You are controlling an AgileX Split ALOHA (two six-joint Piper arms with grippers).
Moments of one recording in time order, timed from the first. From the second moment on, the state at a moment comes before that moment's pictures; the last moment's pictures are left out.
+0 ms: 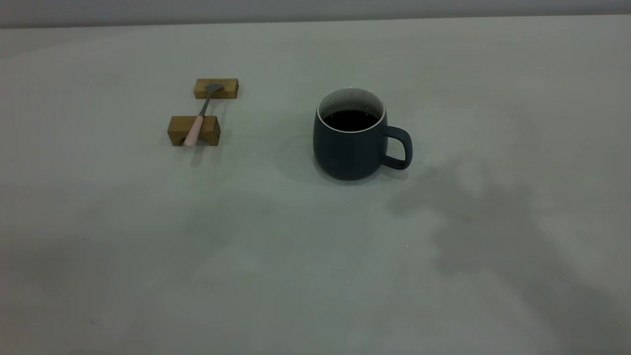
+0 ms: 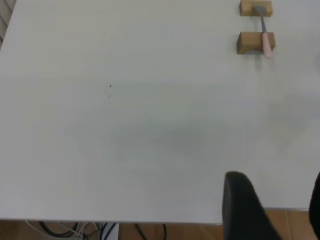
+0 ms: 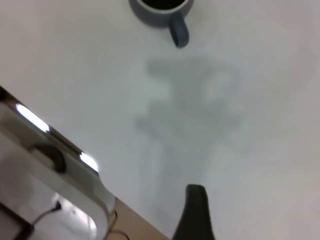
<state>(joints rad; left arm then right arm) 0.05 -0.02 -0.49 -0.01 1.13 0.01 0.44 1.44 -1.38 0.02 1.22 -0.29</state>
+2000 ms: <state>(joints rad) 0.05 -0.02 -0.49 -0.01 1.13 0.01 0.04 0.02 -0.47 0.04 1.13 -0.07</state>
